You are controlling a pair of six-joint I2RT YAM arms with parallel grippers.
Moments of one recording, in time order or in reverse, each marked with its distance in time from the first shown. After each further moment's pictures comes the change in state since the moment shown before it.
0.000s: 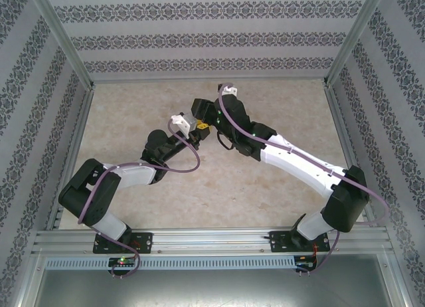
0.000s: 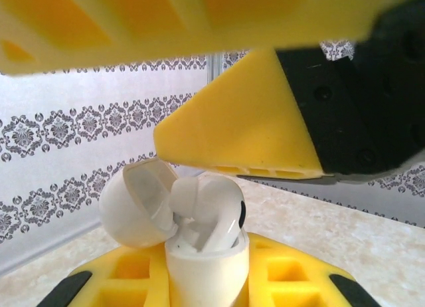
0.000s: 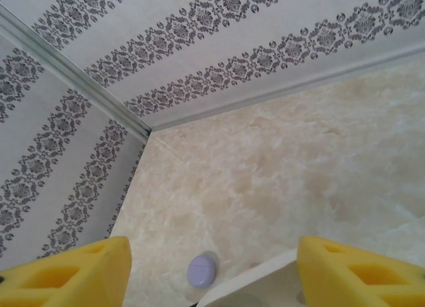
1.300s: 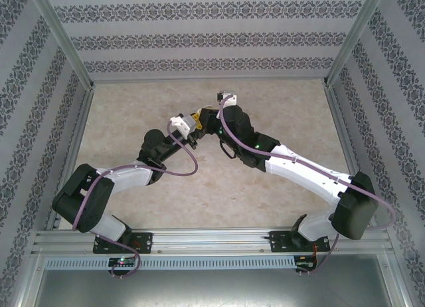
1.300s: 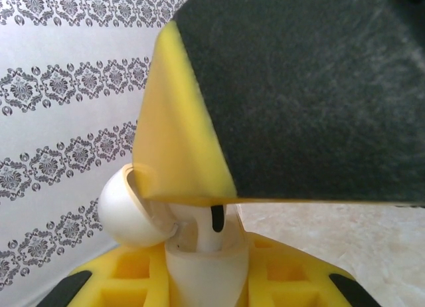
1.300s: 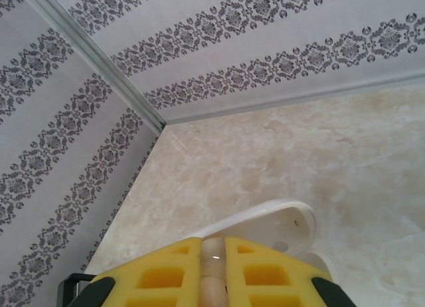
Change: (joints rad) left arm 0.007 -0.068 -0.007 -0.054 -0.001 0.152; right arm 0.044 -0.087 -0.157 0.135 0.003 -0.105
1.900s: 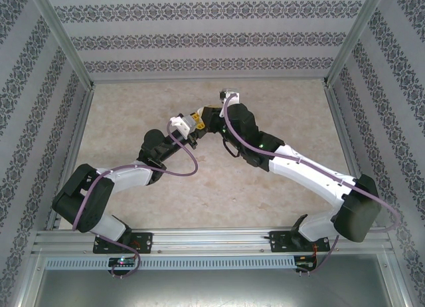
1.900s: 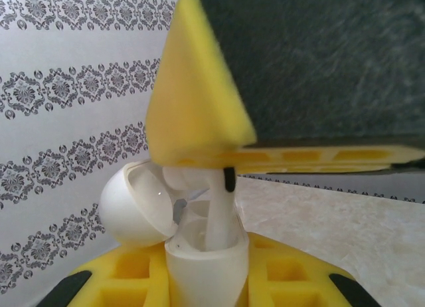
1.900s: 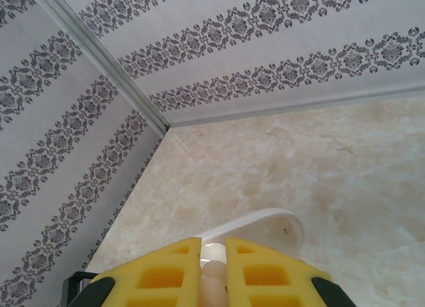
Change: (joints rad) left arm 0.000 0.000 0.000 0.007 -0.001 0.007; right arm -0.027 -0.022 -0.007 0.010 -0.046 -0.038
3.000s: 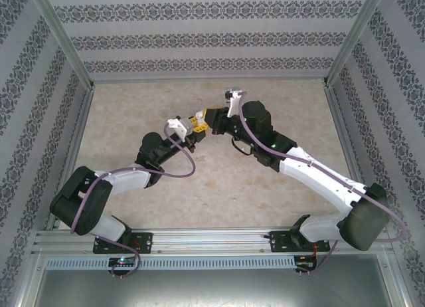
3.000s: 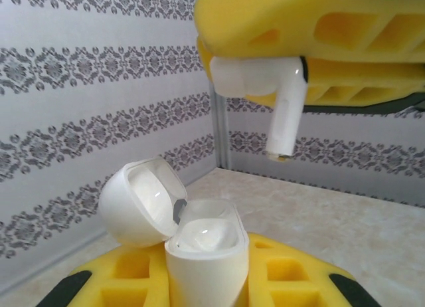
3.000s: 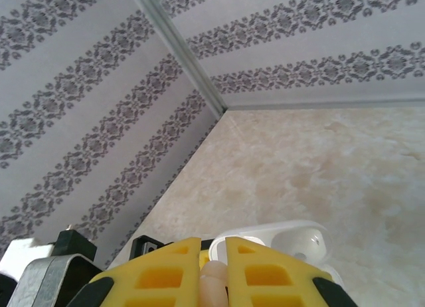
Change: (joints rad) left arm 0.006 -0.026 -0.047 0.001 0.008 -0.048; right arm -0.082 -0.090 -0.063 0.045 -0.291 -0.062
